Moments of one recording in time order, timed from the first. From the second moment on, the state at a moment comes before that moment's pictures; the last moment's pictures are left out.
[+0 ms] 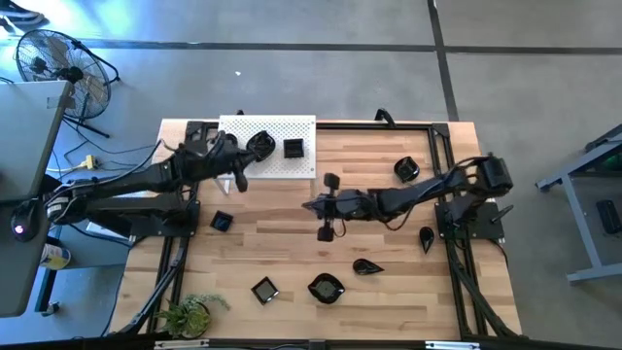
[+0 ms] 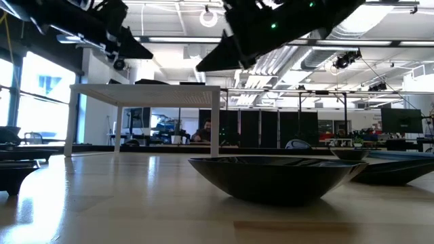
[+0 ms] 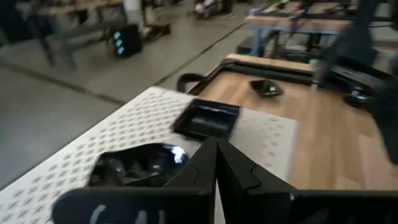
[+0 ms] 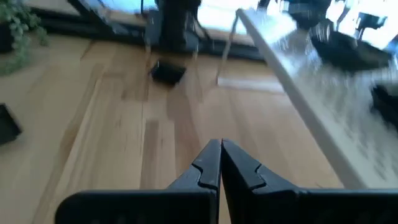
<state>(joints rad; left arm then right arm) 0.35 0.70 0.50 0.03 -0.14 0.02 0.11 1.70 0.97 0.35 0.29 -0.09</state>
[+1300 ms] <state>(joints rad) 0.14 0.71 0.47 0.06 -0.04 0.13 -0.23 1.32 0.97 -1.12 0.36 0.76</state>
